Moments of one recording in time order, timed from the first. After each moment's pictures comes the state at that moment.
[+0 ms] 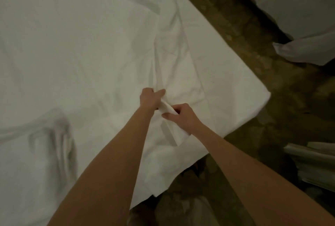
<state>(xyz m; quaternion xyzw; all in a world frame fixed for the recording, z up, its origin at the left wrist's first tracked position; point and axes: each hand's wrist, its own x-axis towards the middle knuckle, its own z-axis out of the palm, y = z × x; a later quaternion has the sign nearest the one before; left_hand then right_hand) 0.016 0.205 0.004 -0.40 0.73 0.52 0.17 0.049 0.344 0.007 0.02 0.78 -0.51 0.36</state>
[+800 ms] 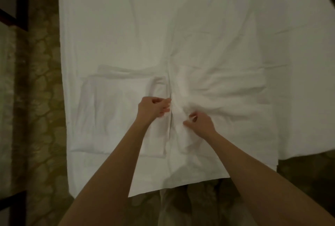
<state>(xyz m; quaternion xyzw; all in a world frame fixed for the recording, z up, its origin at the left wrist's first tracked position) 0.265 -0.080 0.026 -0.46 0.67 0.58 0.09 0.206 0.091 -0.032 -0.06 0.86 -0.29 0.41</state>
